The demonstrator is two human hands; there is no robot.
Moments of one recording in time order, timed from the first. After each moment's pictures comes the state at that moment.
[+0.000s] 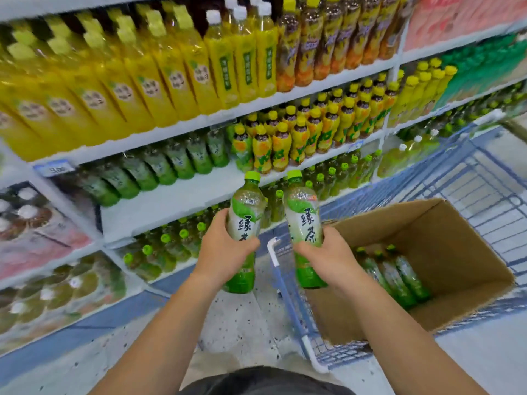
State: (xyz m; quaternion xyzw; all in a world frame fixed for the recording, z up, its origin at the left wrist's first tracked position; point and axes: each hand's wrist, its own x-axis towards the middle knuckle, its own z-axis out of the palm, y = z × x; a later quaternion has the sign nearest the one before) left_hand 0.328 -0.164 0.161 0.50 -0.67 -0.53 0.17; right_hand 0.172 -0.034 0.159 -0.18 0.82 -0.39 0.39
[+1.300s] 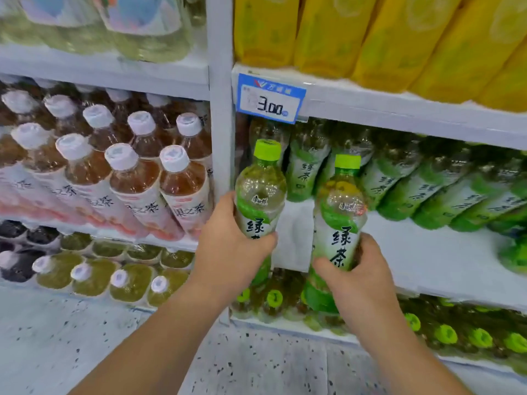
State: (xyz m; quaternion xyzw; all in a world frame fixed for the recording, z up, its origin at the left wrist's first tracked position) left_hand 0.571 -0.496 -0.048 0.63 -0.55 -0.39 0.38; right_hand 0.392 -0.444 -0.050 -0.39 0.74 -0.39 0.39
